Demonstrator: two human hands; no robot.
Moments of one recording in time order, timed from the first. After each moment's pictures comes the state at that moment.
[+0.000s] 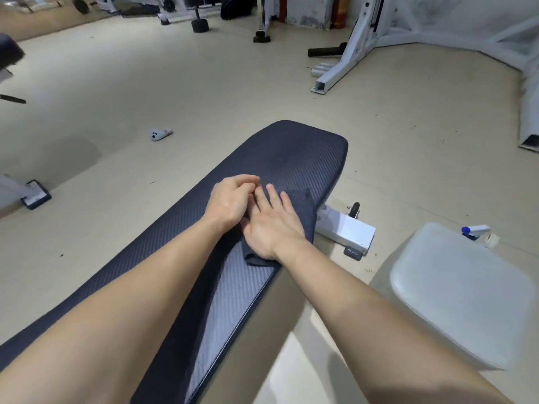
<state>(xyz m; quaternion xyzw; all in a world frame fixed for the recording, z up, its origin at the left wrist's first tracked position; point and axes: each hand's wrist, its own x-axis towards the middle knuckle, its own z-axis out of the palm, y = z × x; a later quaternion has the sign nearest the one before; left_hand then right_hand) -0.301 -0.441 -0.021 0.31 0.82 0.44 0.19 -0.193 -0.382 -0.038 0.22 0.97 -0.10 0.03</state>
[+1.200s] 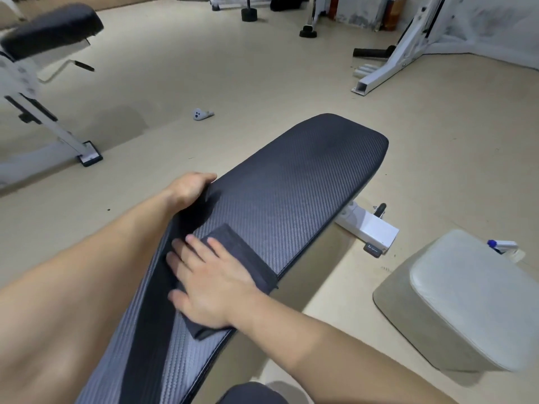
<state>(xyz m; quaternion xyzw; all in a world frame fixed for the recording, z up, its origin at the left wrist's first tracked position) -0.370 -0.601 -0.011 0.16 0.88 0.38 0.26 -0.160 -0.581 -0.037 -0.10 0.99 -0.08 0.06</state>
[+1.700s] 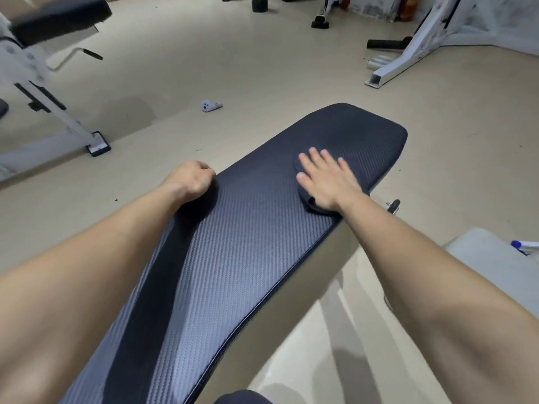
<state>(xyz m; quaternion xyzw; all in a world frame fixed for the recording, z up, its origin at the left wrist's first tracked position) -0.377 -0.606 -0.019 0.17 0.95 0.21 0.15 -0.206 -0.356 -0.037 0.19 0.98 -0.05 0.06</state>
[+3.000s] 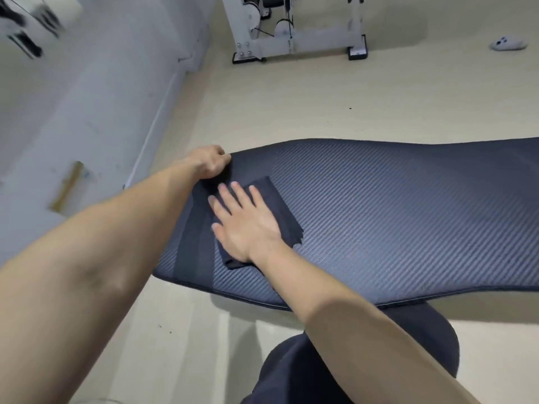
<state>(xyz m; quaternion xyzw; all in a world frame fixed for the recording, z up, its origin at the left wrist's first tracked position) -0.225 -1.121 -0.006 -0.19 0.96 0.06 0.18 -0.114 -0.951 -0.031 -0.40 0.91 -0.08 0.12</state>
